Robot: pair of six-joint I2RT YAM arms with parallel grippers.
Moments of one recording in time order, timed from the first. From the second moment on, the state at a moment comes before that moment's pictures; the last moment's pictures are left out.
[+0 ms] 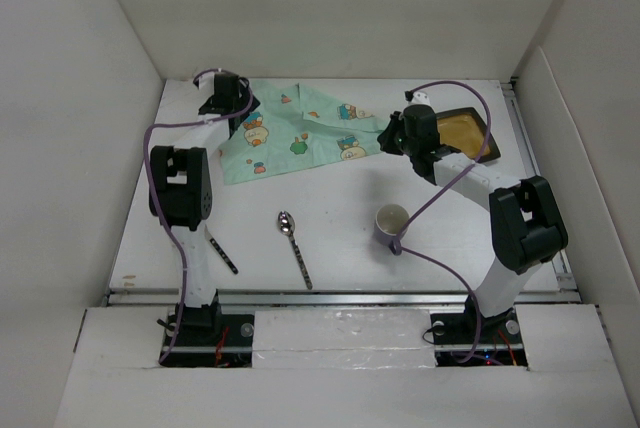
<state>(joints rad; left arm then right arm) -0.09 2.13 1.66 -0.14 -0.24 -0.76 0.38 1.71 1.11 0.16 0.04 0.47</state>
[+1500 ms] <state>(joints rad) -0.08 1.46 0.79 -0.08 -0.41 -1.07 0.18 1.79 1.12 0.19 0.03 0.59</state>
